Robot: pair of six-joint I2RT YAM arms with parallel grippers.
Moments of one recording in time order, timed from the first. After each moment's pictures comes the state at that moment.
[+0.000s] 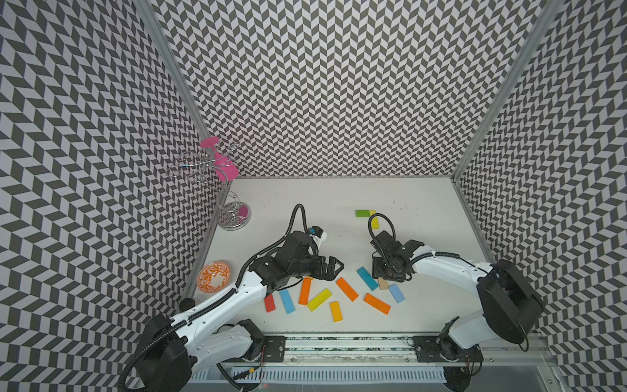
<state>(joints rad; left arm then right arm) -0.72 1.08 0.74 -0.37 0.29 -0.51 0.66 1.53 0.85 -0.68 0.05 0.79</state>
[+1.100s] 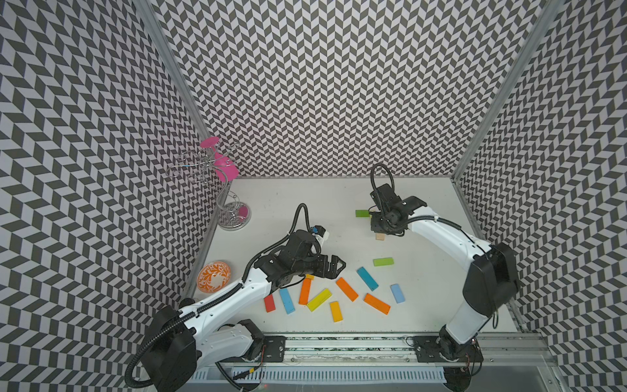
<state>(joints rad) -0.72 1.14 0.74 -0.32 0.29 -0.50 0.51 1.78 1.48 -0.89 0.17 0.59</state>
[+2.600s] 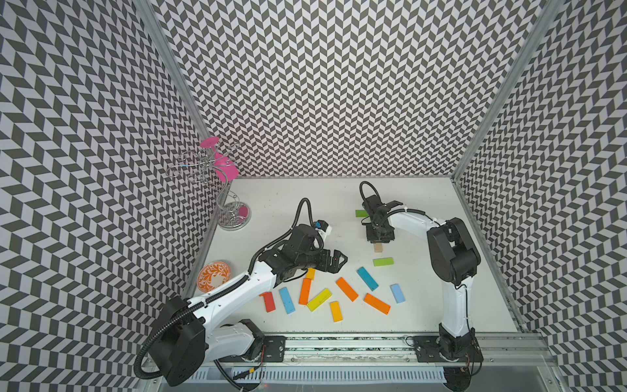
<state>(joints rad) -0.69 1.21 0.79 -0.29 0.29 -0.44 0.46 2.06 1.50 -0.85 0.12 0.46</state>
